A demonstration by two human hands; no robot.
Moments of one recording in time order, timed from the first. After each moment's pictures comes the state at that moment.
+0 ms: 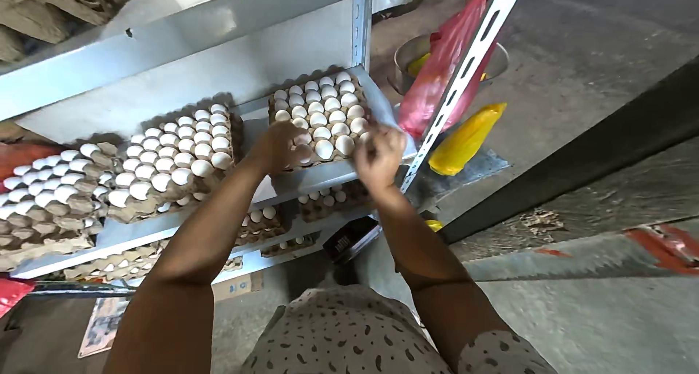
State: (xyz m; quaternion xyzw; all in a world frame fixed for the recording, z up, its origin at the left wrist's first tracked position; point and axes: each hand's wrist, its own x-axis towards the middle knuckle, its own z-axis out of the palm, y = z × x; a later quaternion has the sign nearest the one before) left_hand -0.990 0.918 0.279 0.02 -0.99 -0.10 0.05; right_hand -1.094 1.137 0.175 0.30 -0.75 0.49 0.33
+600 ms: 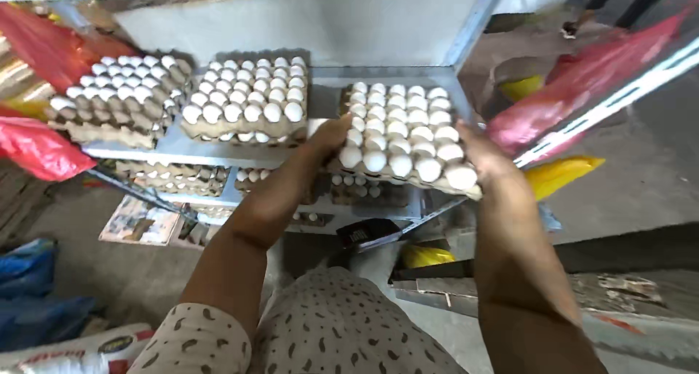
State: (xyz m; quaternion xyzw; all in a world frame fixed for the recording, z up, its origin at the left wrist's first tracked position) left_hand -0.933 0.931 0.258 0.35 -0.82 -0.46 0.03; right_hand -1.120 1.161 0.240 0.13 -0.81 0.51 -0.26
